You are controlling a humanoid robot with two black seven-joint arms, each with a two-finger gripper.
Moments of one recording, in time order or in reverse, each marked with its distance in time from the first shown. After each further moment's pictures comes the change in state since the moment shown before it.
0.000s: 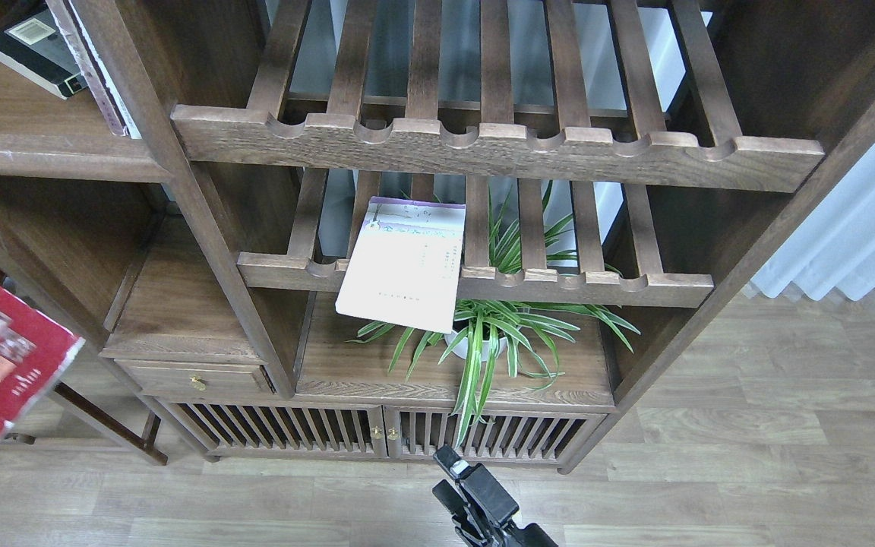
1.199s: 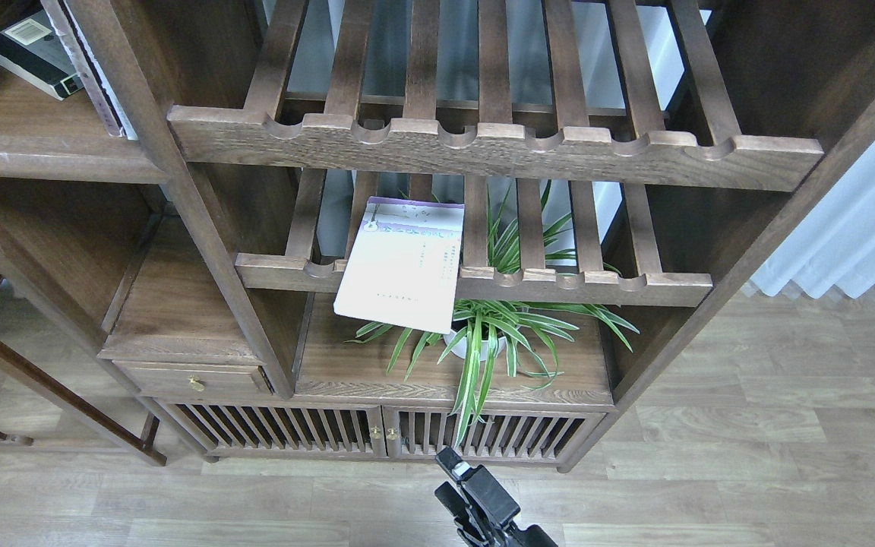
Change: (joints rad) left arm -1.018 0.210 0.271 0.203 0.439 0.000 0.005; right arm -0.002 0.000 0.006 -0.004 -0.001 0.000 0.000
